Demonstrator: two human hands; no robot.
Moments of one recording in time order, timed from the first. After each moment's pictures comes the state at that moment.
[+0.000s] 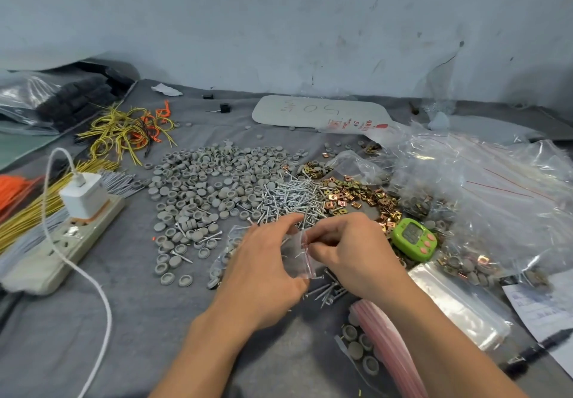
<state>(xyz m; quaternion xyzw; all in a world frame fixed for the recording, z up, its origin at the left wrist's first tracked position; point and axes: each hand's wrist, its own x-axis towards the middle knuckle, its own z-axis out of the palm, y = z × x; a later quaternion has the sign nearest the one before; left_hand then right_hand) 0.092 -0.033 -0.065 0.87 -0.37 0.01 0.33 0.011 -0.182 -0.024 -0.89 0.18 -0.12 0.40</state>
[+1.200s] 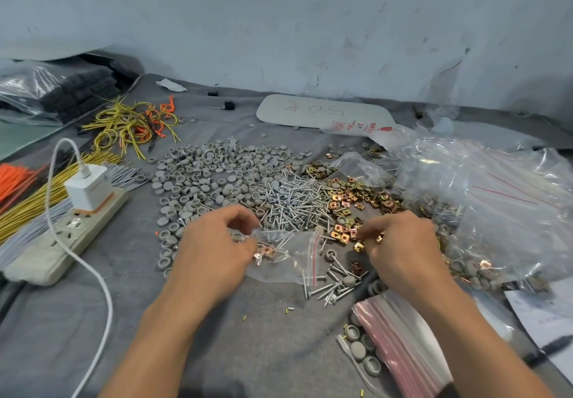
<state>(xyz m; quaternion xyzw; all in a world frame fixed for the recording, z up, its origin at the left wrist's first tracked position) 0.113 0.005 -0.030 0.90 -0.21 0.03 0.38 -0.005 -0.224 -0.032 -0.91 0.31 -0.15 0.22</state>
